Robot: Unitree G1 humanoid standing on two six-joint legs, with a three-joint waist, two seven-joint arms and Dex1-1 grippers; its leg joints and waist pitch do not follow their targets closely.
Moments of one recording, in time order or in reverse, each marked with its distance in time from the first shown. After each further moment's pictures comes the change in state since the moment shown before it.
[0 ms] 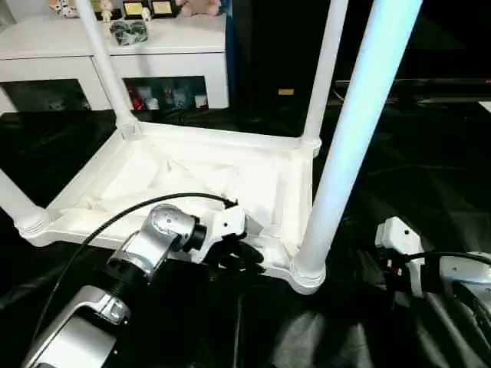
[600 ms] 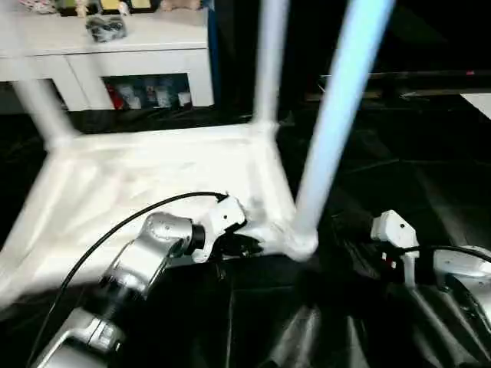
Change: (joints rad) left arm 0.186 -0.003 0.108 -0.384 0.037 0.342 0.346; right arm -0.069 0.060 0.015 0.072 -0.020 -0.053 -0.037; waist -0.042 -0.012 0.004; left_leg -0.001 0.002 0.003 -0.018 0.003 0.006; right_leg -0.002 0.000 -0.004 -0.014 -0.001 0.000
